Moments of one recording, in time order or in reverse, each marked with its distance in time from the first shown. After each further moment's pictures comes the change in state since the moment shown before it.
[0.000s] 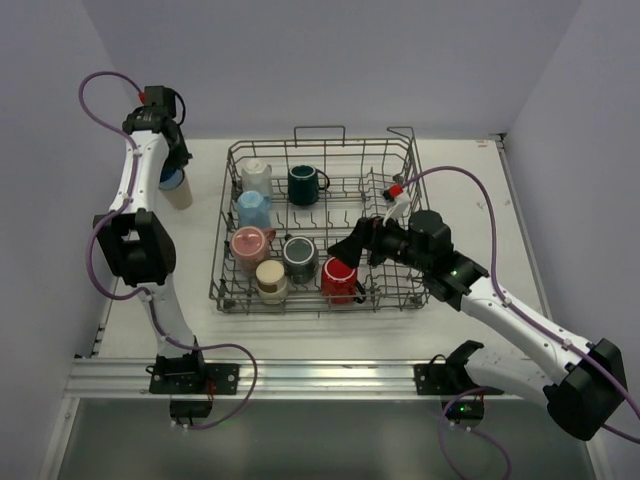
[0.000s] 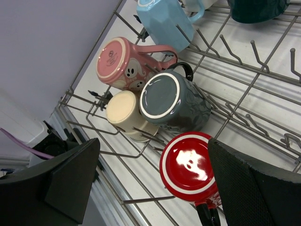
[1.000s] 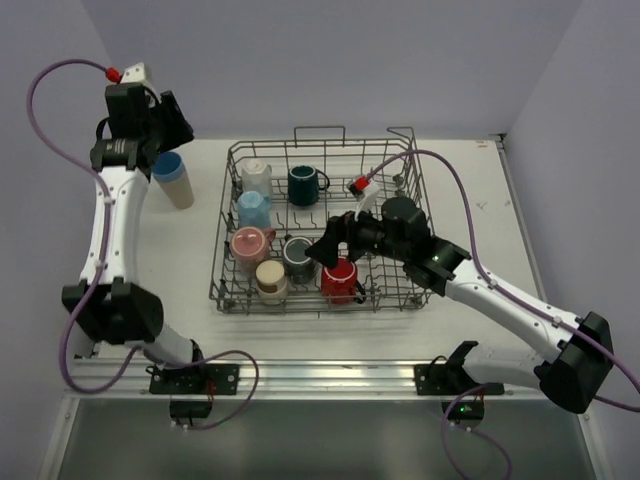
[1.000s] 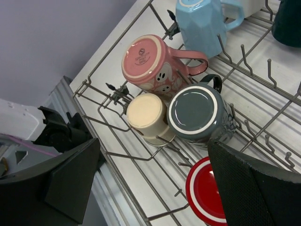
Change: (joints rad) left arm 0.000 -0.389 -0.235 0.286 0.232 -0.052; right arm 0.117 0.138 0.193 -0.080 0.011 -0.102
